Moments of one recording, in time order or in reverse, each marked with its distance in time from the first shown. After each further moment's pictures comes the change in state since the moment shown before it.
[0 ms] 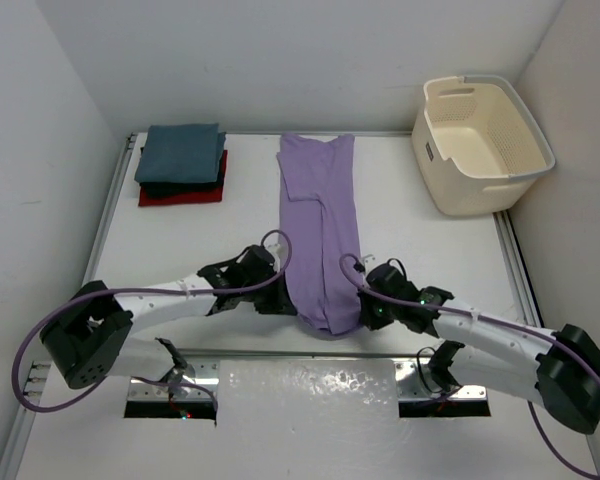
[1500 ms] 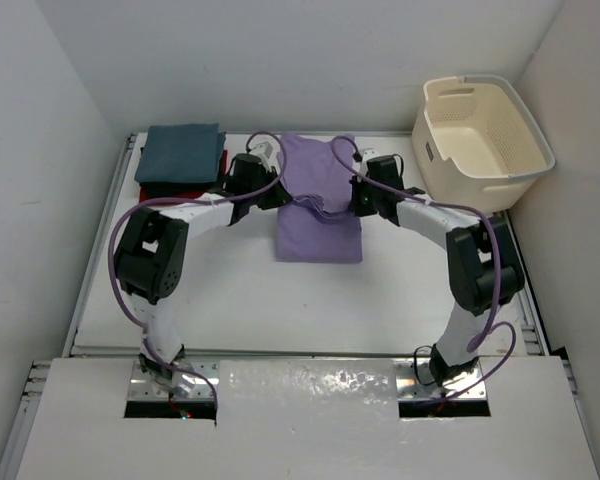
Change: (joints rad) left arm 0.422 0.566 0.672 0.220 -0.042 0.257; right arm -0.455 0.769 0.787 0.244 -0.061 -0.256
